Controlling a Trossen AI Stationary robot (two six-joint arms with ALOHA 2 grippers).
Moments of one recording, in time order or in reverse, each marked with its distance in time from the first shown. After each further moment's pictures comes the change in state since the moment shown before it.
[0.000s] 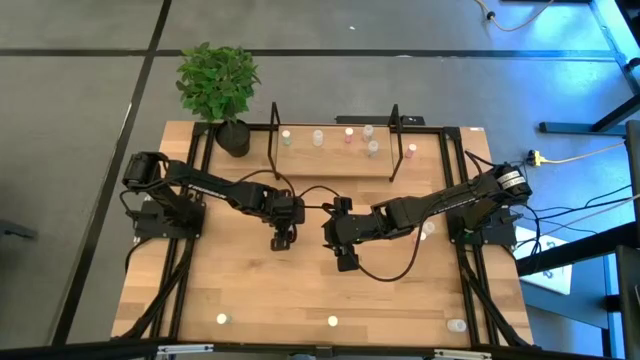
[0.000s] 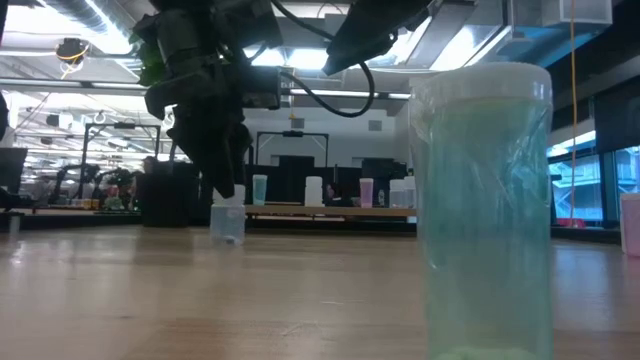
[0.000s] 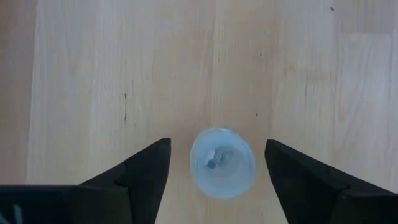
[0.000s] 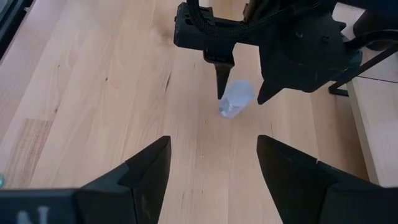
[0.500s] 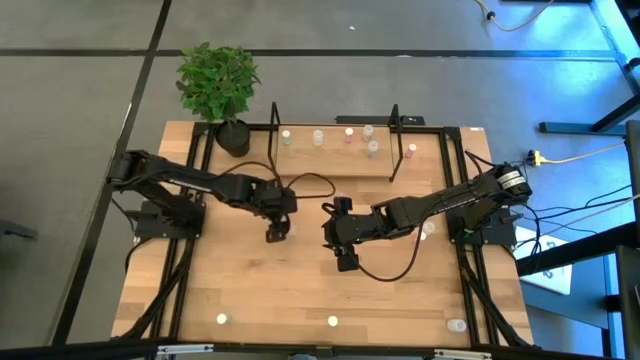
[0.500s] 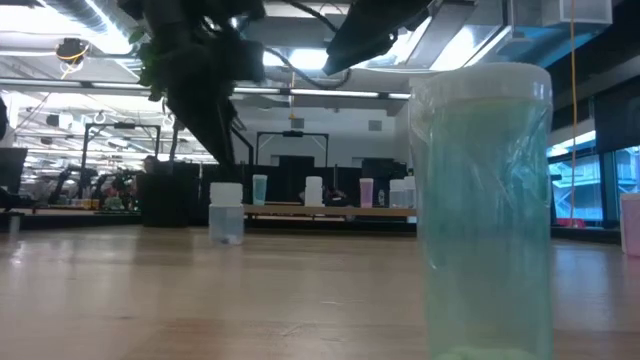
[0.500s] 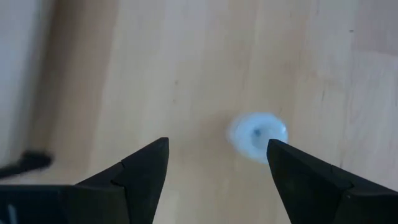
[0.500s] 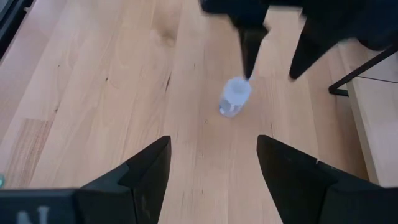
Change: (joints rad) left arm 0.012 -0.149 0.000 -0.118 -0.098 -0.076; right arm 0.000 0.000 0.000 0.000 0.000 0.000
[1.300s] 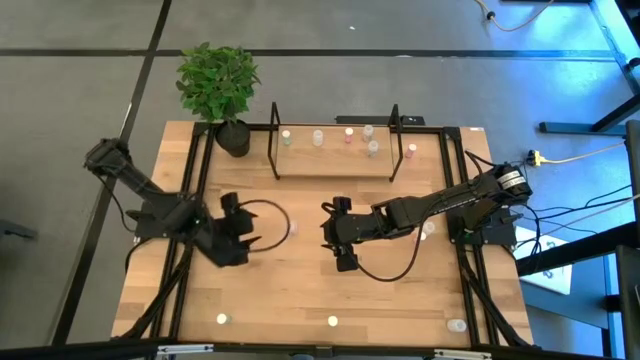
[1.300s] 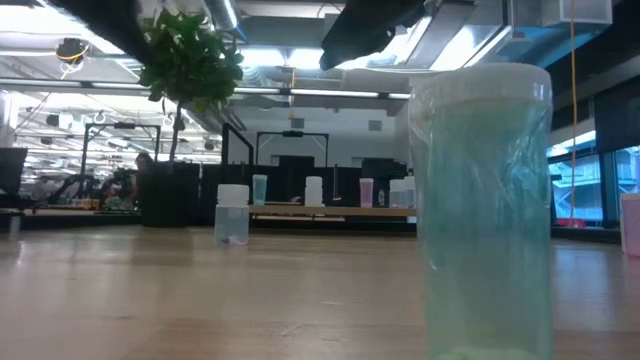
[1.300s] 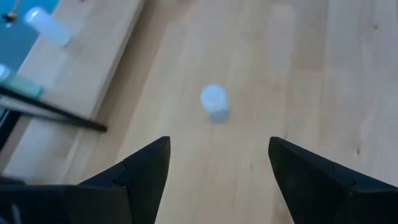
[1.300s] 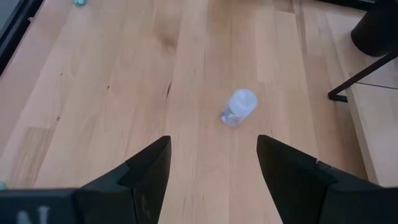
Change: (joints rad) left arm -0.573 -0.311 0.000 -0.310 -0.529 -0.491; right arm 0.000 -0.001 0.000 0.025 0.000 0.000
